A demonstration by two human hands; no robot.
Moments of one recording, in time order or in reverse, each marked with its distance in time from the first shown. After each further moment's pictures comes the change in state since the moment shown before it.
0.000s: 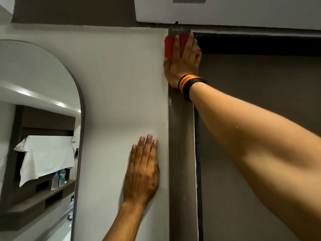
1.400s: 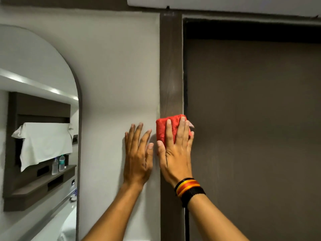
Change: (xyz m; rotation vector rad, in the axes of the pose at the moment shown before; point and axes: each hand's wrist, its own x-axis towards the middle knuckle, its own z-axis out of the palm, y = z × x) left_hand -0.007 0.024 -0.032 -0.346 -0.015 -0.191; right_hand -0.297 0.030 0.037 0.258 -0.091 -0.008
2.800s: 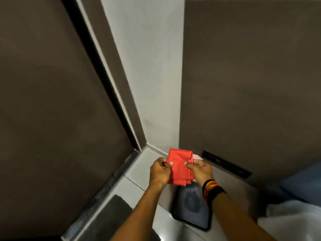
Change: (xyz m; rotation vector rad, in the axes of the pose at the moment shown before) left_hand -0.637 0.755 0.117 -0.732 -1.731 -0.898; right_hand -0.700 0.360 -0.665 0.078 0.370 2.066
